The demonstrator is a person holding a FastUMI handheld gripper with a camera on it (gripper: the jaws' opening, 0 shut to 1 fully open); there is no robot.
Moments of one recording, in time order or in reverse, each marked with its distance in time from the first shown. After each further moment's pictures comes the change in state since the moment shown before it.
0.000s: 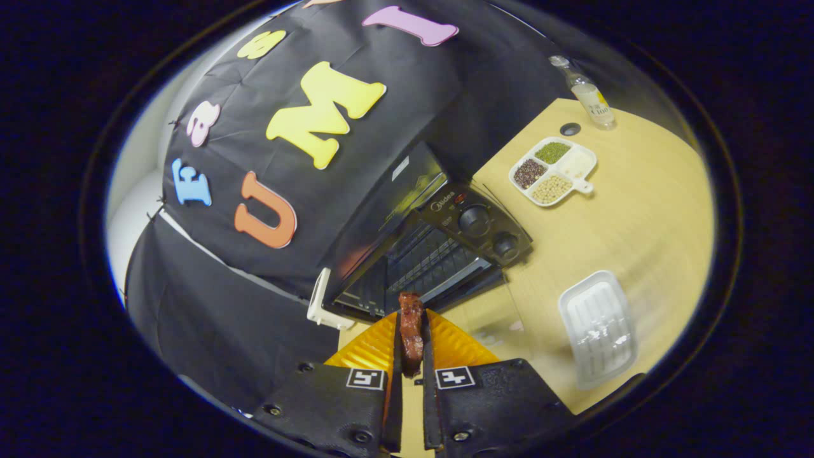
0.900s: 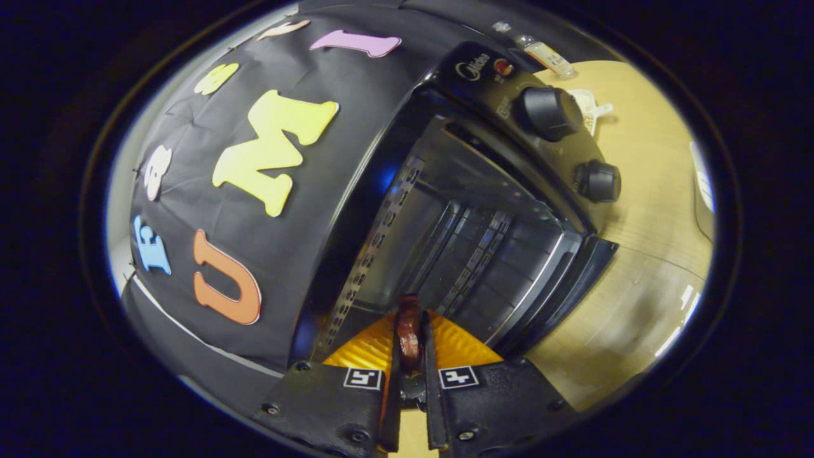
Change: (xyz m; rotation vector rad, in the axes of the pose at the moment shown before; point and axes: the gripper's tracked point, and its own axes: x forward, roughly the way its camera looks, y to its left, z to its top) arm 0.173 0.018 0.003 0.157 -0.310 -0.076
